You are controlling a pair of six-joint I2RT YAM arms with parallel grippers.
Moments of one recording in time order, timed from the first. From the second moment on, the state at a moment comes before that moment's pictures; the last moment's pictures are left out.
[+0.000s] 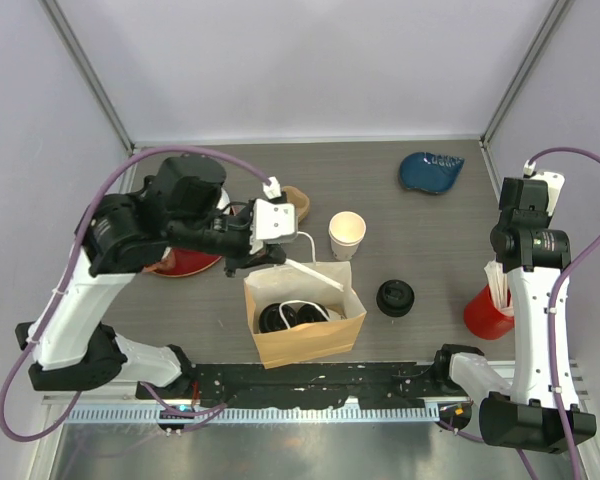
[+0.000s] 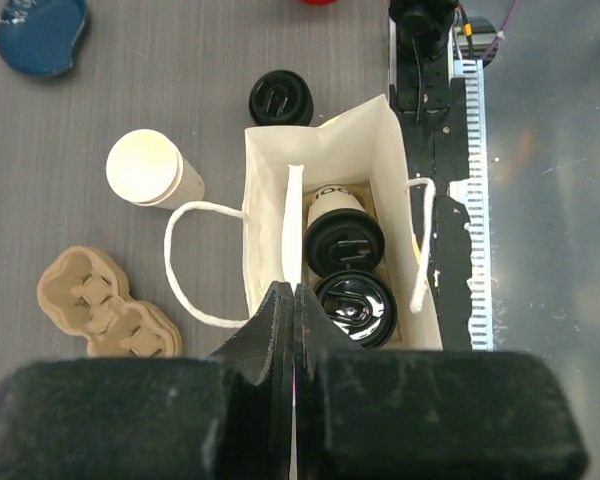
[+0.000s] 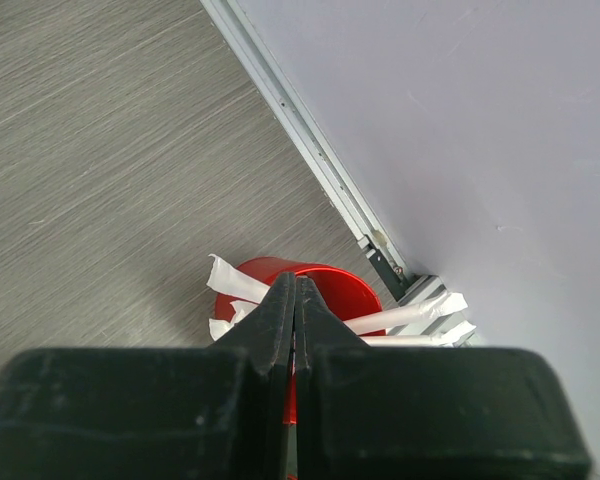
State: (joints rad) left arm -0.96 1.33 2.09 -1.36 0.42 0.45; right arm -0.14 0.99 1.24 -1.02 0.58 0.11
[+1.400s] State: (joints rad) left arm -0.96 1.54 2.33 -1.36 0.43 0.41; right arm -0.19 0.96 1.10 -0.94 0.72 0.16
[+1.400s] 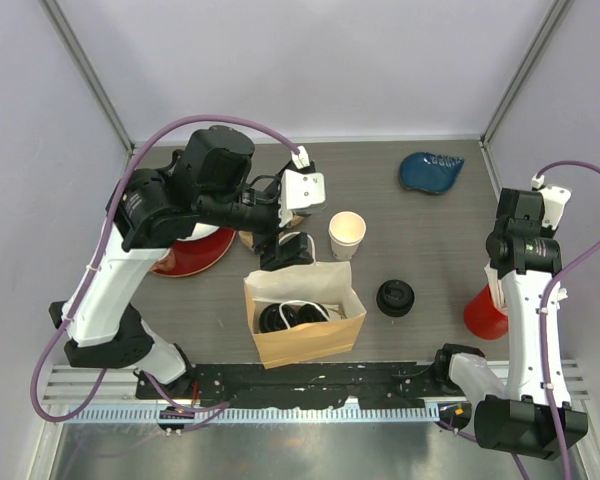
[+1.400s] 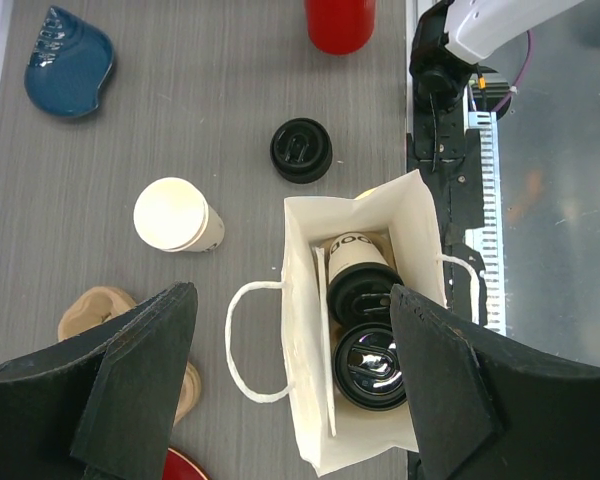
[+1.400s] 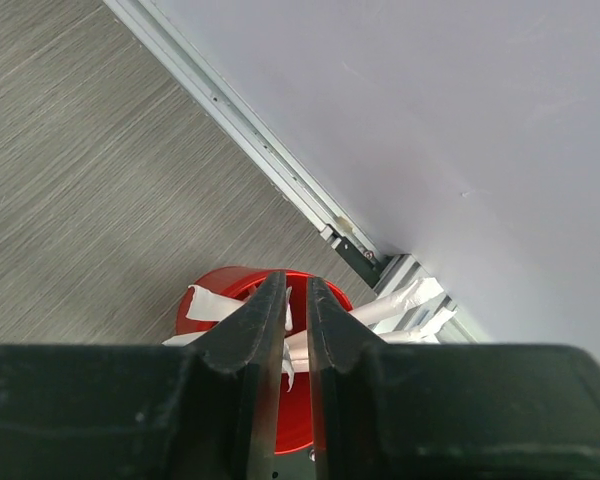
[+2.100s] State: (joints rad) left arm -0.96 1.54 2.36 -1.36 0.43 0.42; right arm -0.19 0.95 1.23 -1.09 0.62 0.23
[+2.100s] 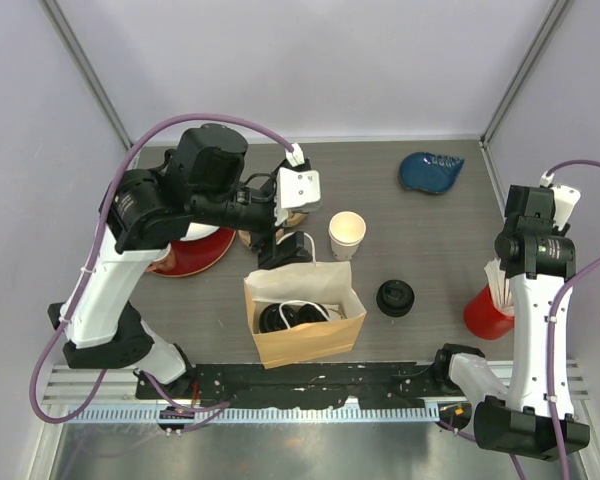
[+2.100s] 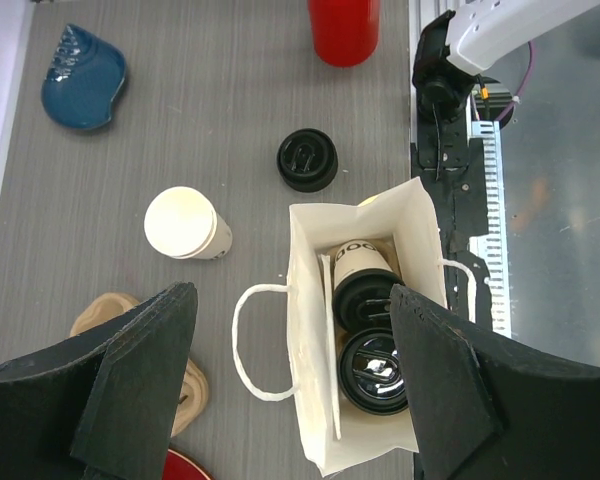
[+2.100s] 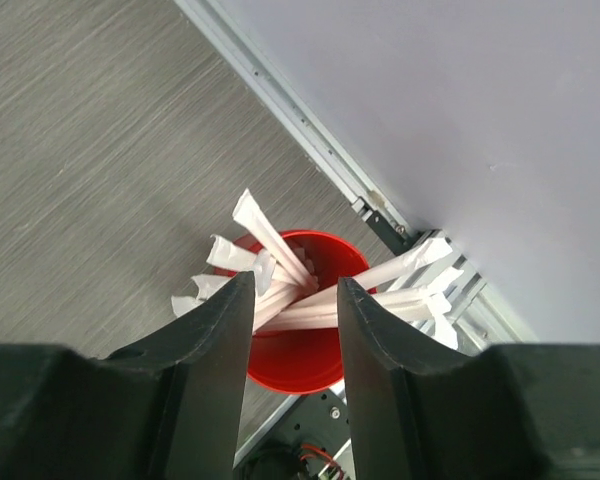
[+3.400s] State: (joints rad) left arm -0.96 1.54 2.39 -1.36 0.43 0.42; right arm -0.19 1.04 1.21 -1.08 0.57 0.21
